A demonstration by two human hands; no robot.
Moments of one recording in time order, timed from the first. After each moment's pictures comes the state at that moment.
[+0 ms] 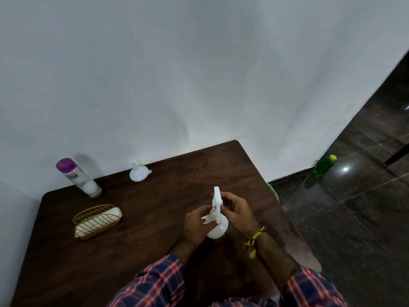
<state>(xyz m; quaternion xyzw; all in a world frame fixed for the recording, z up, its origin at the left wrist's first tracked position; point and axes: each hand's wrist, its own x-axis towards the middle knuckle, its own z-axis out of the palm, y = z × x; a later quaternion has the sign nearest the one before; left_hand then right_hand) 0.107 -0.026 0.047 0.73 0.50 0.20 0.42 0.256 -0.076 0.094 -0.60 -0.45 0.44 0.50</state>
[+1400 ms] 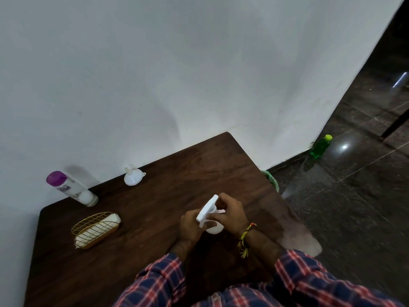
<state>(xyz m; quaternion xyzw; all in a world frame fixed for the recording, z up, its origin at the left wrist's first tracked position) 0.100 -0.028 0.033 0.71 0.51 0.15 0.45 0.252 -0.085 0.048 -0.68 -0.49 0.32 0.44</state>
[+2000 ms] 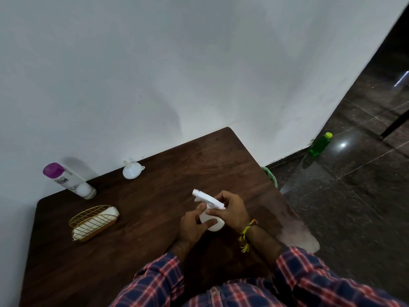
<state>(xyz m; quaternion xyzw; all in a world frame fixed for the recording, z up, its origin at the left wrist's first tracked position) 0.093 -0.036 0.018 0.70 0.52 0.12 0.48 0.255 -0.086 0.053 -0.67 -0.45 0.38 0.45</state>
